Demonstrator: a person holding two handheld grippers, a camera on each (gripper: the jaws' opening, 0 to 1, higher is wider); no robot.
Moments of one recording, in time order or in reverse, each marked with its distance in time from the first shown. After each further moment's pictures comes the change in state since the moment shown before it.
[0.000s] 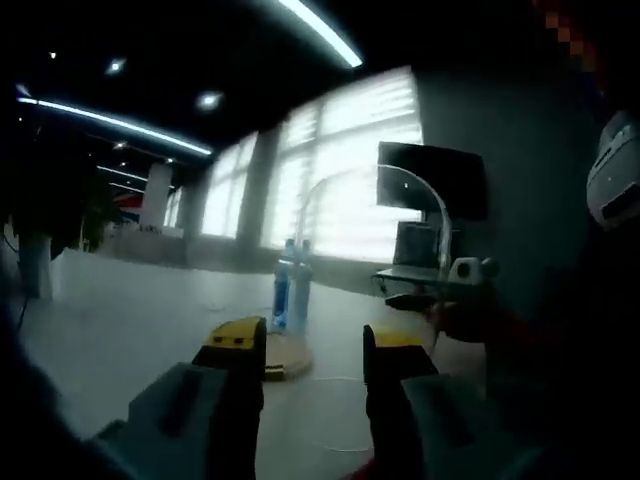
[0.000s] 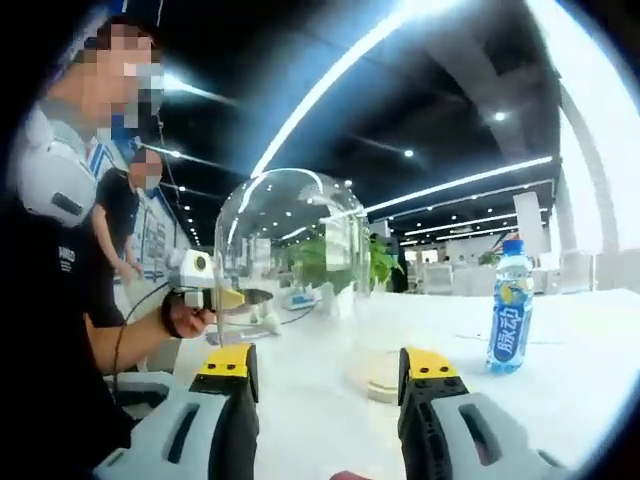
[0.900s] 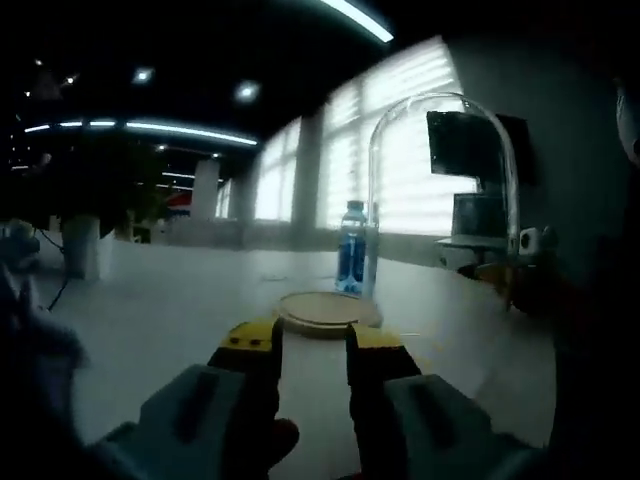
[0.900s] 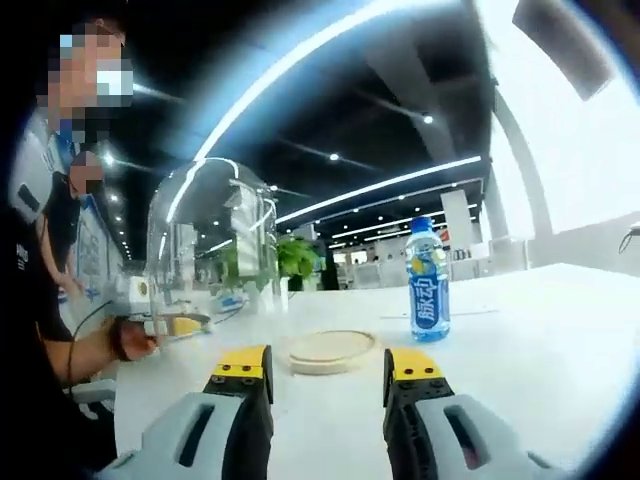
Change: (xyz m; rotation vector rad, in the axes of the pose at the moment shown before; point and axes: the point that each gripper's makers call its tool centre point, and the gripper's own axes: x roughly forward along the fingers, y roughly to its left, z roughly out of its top) left arm -0.009 0.058 -0.052 0.069 0.075 0.251; right arm -0.035 -0.056 -0.030 0.061 -0.038 -0.315
